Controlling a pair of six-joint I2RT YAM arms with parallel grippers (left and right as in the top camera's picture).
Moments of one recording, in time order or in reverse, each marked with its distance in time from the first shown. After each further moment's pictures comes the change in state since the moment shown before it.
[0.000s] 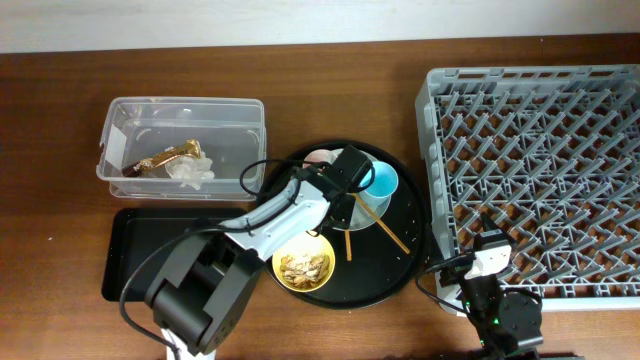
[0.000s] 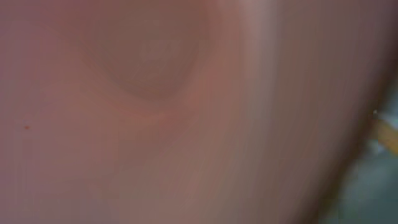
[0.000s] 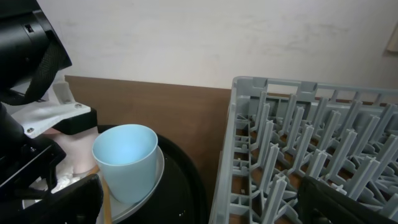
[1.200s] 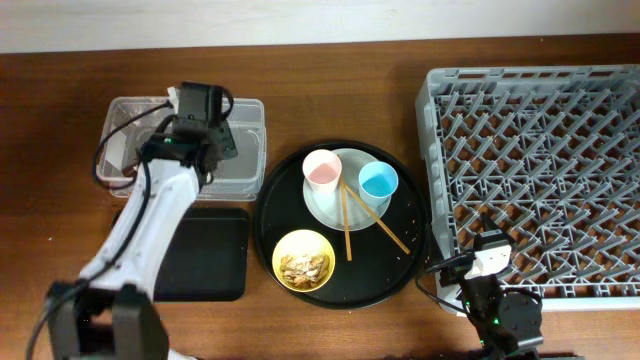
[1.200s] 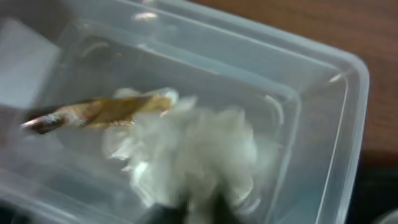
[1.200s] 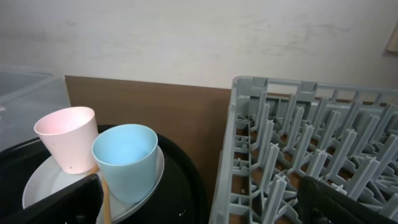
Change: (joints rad) left arm 0.547 -0.305 0.000 0.054 -0.119 0.035; right arm 0.000 0.000 0.000 0.000 0.000 0.000
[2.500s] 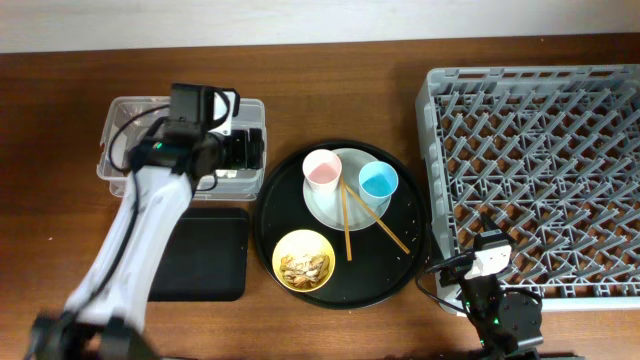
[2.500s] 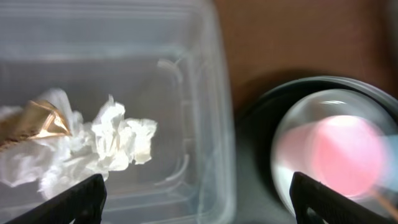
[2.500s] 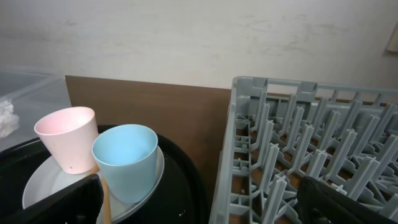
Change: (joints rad) left arm 0.002 -0.104 -0.001 -0.076 0.397 0.264; right arm 0.000 0.000 0.000 0.000 0.000 0.000
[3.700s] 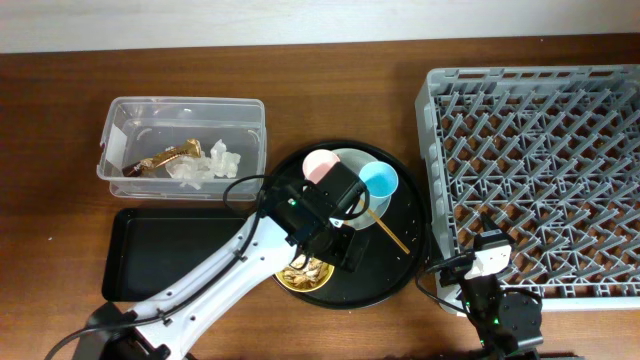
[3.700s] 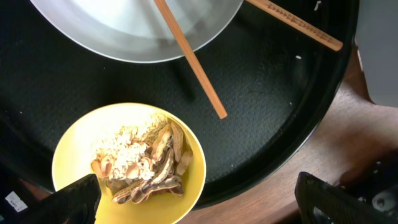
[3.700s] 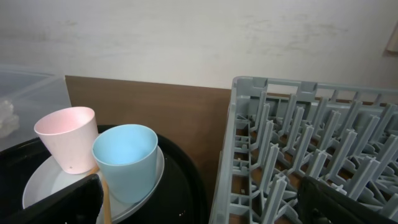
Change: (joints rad) left arm -0.630 0.019 -0.055 -0.292 -0.062 -0.236; right arm 0.000 0.000 0.000 0.000 0.000 0.000
